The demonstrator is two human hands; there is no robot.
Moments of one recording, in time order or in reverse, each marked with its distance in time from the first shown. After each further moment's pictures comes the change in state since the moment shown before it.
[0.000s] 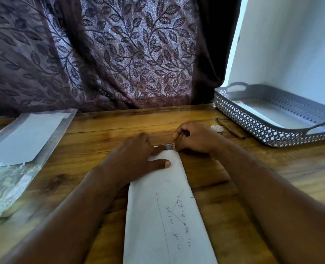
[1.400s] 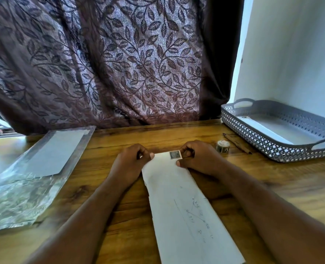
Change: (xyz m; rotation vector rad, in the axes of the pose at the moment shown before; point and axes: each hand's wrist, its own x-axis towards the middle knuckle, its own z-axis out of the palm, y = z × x) left_hand -0.006 -0.034 0.013 -0.649 0.378 -0.356; right_hand -0.008 0.002 0.012 -0.172 0.127 -0.146
